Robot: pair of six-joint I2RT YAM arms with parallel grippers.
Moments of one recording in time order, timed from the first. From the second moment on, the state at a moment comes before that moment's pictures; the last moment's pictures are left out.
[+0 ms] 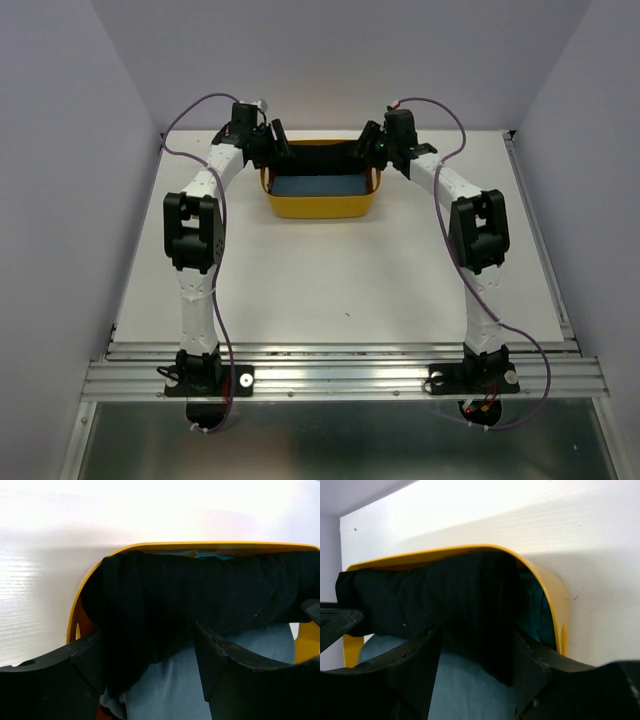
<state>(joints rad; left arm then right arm) -0.17 2.22 1.97 -0.46 0.27 -0.46 0.31 2.25 1.92 -0.23 -0.16 0.66</state>
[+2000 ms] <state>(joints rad) -0.21 2.14 2.12 -0.54 0.29 -0.48 0.31 2.01 1.94 -0.31 -0.05 0.56</state>
